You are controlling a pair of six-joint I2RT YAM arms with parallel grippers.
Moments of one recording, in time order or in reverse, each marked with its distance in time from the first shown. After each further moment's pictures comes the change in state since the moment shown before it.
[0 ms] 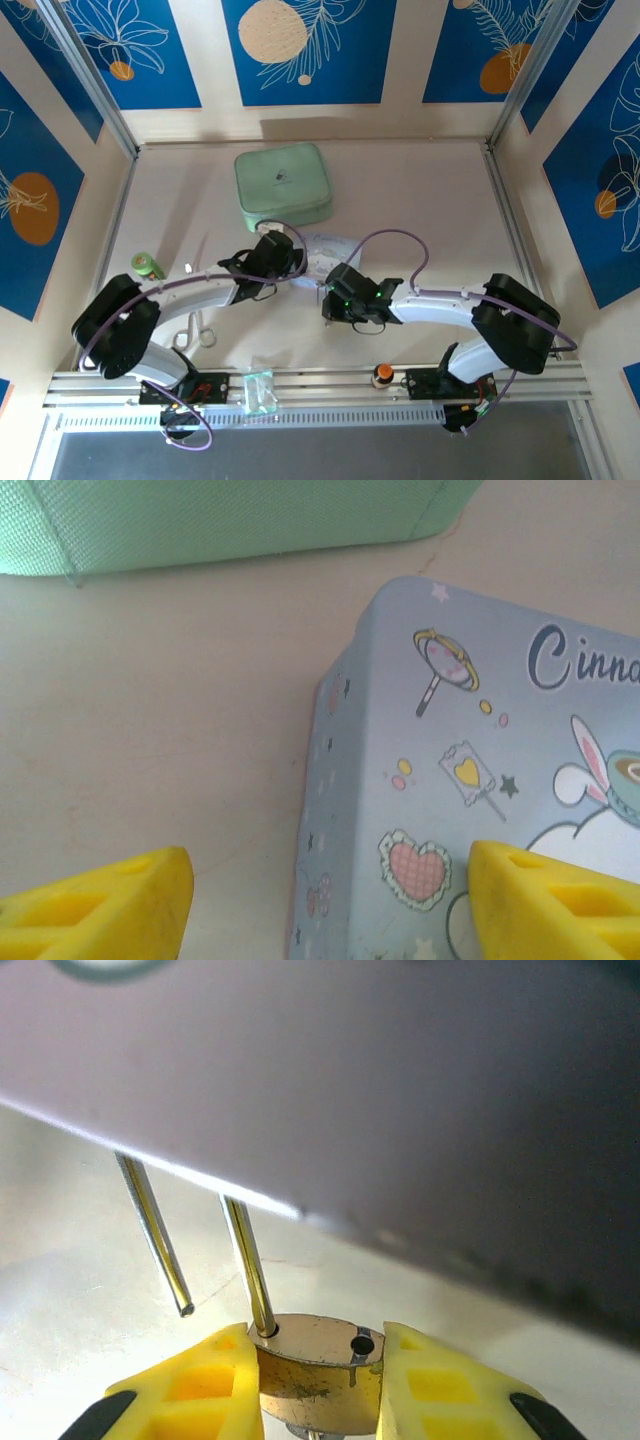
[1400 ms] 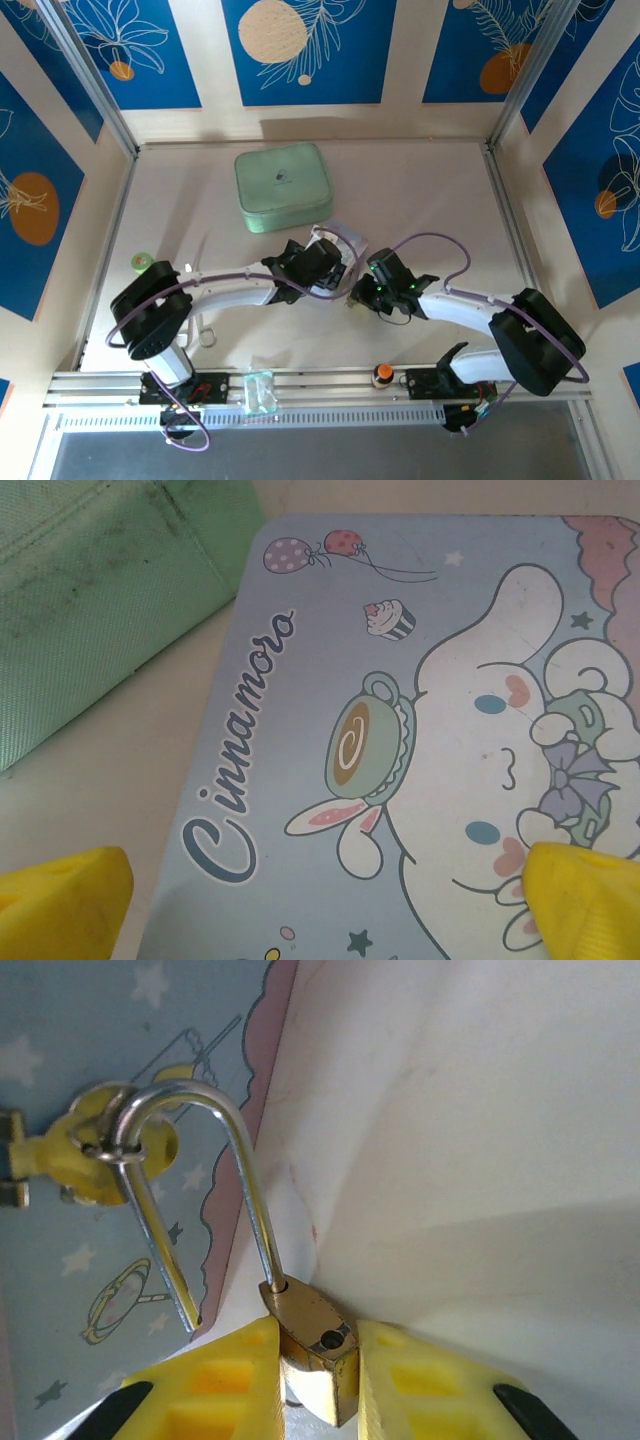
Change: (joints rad) left arm -0.221 0.200 0.262 -0.116 -0.248 0.387; right arm -0.320 -0.144 -0.178 0.114 -0.146 0.049
